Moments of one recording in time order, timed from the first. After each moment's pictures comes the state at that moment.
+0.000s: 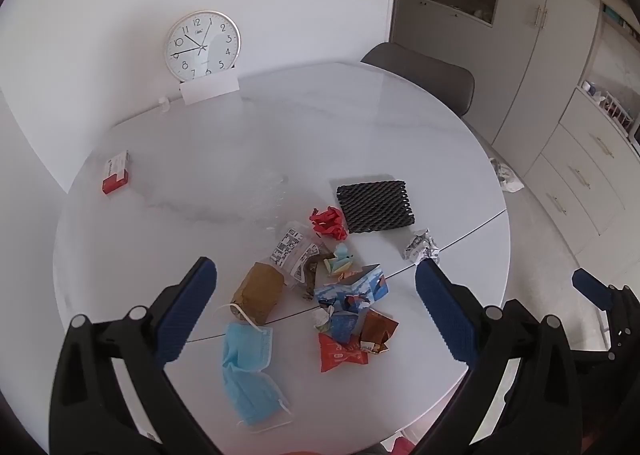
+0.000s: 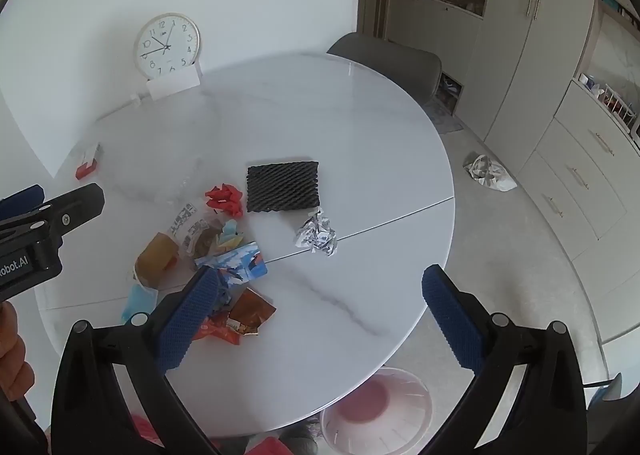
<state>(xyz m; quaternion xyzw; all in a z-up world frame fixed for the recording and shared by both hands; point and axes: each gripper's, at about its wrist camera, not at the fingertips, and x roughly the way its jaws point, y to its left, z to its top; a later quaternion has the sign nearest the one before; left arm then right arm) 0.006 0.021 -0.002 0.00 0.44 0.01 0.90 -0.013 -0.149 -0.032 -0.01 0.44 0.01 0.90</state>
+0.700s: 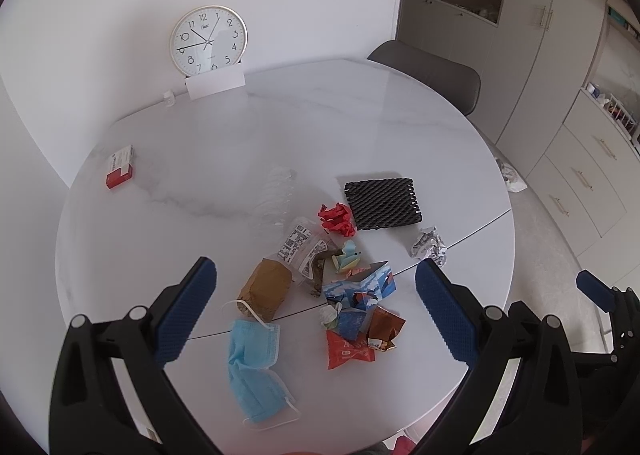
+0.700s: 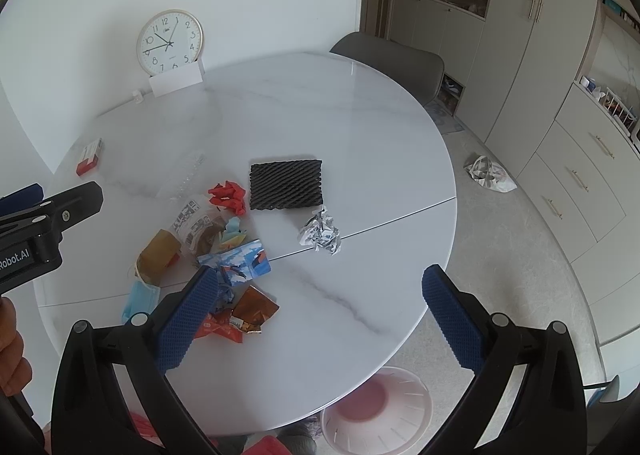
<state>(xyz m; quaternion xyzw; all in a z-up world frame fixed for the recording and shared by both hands) 0.005 0.030 -0.003 -0.01 0.45 0.02 0.90 -0.015 -0.145 -0.031 -0.01 0.45 0.01 0.89</state>
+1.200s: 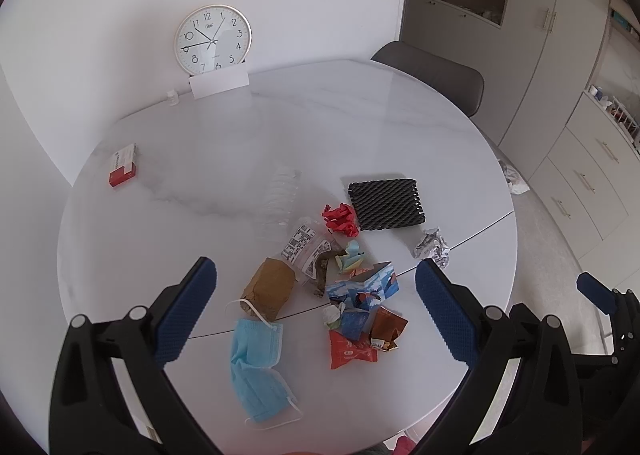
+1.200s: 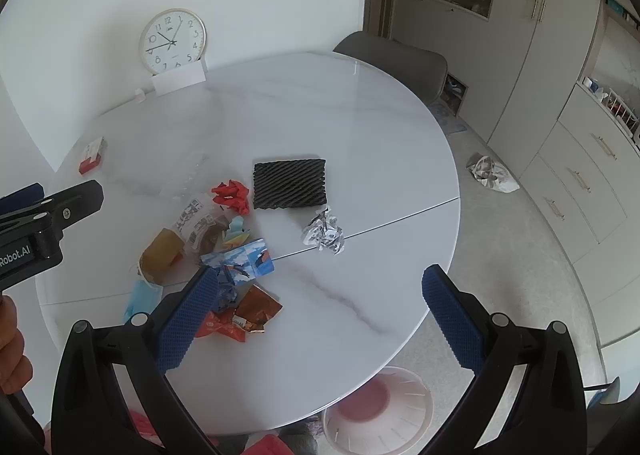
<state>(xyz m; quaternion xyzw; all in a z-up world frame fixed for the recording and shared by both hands) 0.006 0.034 -0.003 -0.01 0.45 0.02 0.89 -0.015 -0.142 -0.030 -0.01 0.45 0.01 0.89</state>
